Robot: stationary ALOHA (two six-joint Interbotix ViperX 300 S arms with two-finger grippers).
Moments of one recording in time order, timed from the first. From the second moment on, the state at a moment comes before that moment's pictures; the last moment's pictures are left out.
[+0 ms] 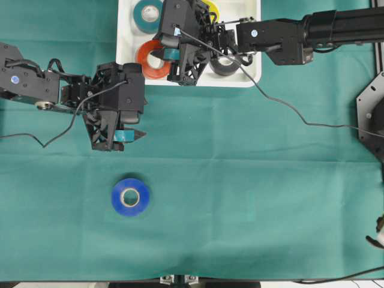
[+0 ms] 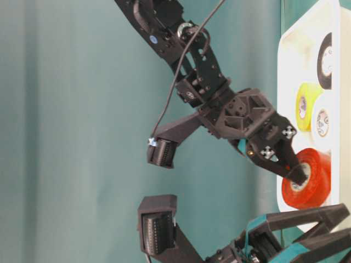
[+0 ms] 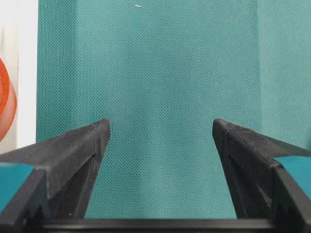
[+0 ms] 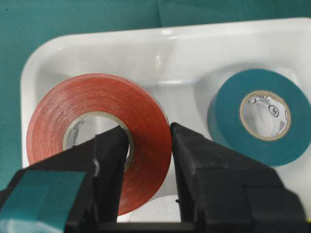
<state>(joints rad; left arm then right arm) -0.01 -0.03 0.77 -0.03 0.11 0.04 -0.27 0.30 0.39 -0.59 -0.06 0.63</state>
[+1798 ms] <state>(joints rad) -0.01 -0.03 0.77 -0.02 0.12 0.04 -0.24 0.10 0.62 -0.59 -0.09 0.63</state>
